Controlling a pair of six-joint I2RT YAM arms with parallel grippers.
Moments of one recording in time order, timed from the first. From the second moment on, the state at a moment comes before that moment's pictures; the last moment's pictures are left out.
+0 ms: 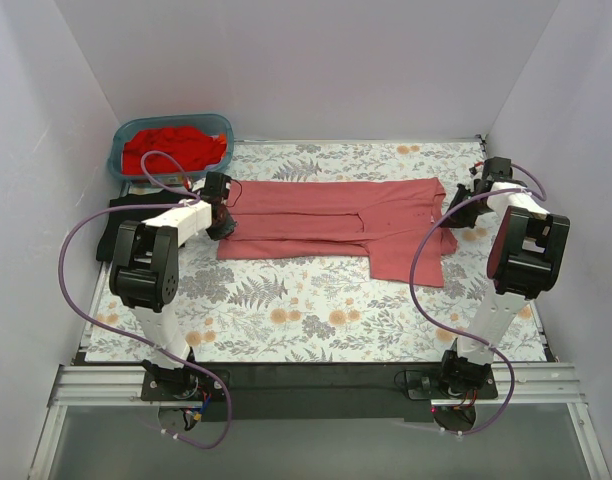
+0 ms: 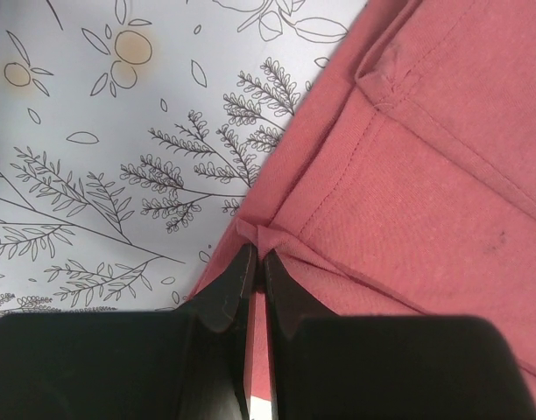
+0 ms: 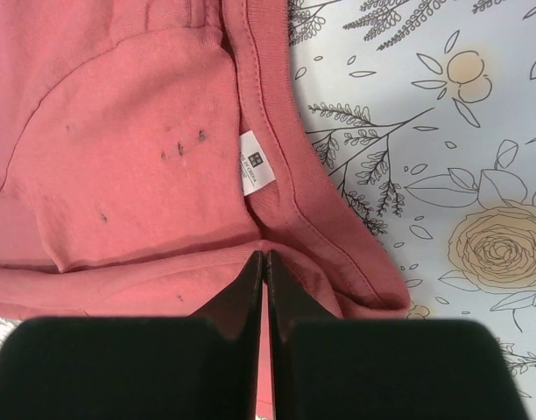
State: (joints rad) left arm -0.19 1.86 1.19 -0.42 -0.27 -0.68; right arm -0.23 1.95 1.38 -0.58 -0.38 0.24
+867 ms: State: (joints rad) left arm -0.19 1.86 1.18 -0.42 -0.30 -0.70; right arm -0.23 1.94 1.38 -0.56 -0.37 0.27
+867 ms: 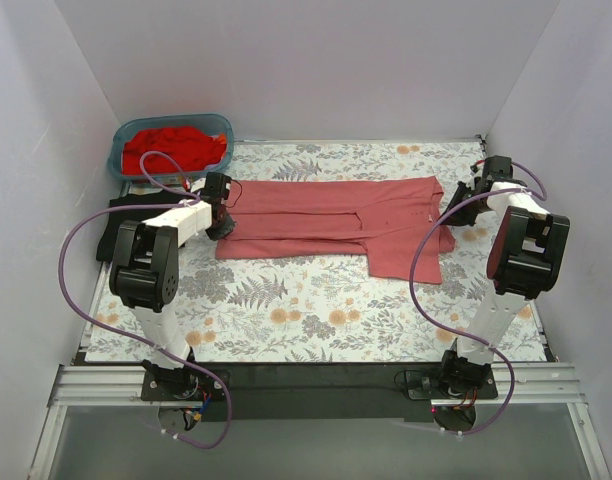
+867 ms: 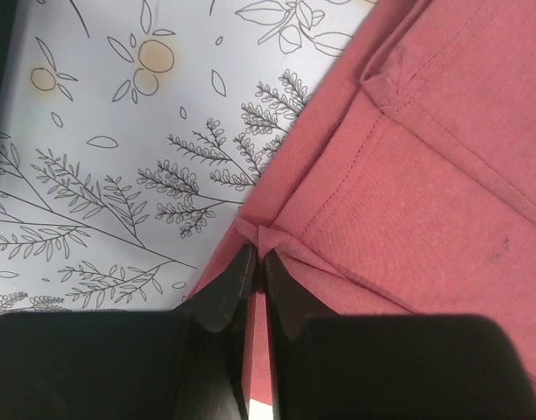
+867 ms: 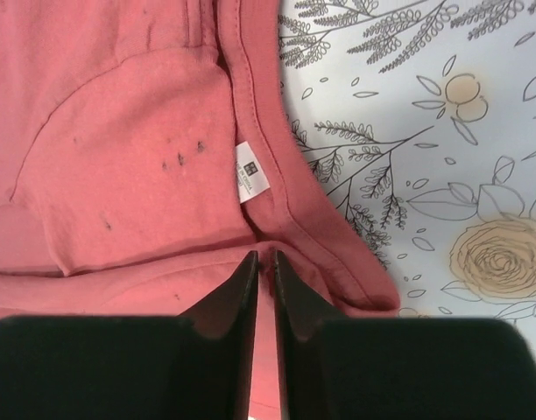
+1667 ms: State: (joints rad) left arm -0.21 1.40 1.07 -0.49 -0.31 -0.66; right arm 0.08 1.48 0.99 -0.61 -0.11 0.23
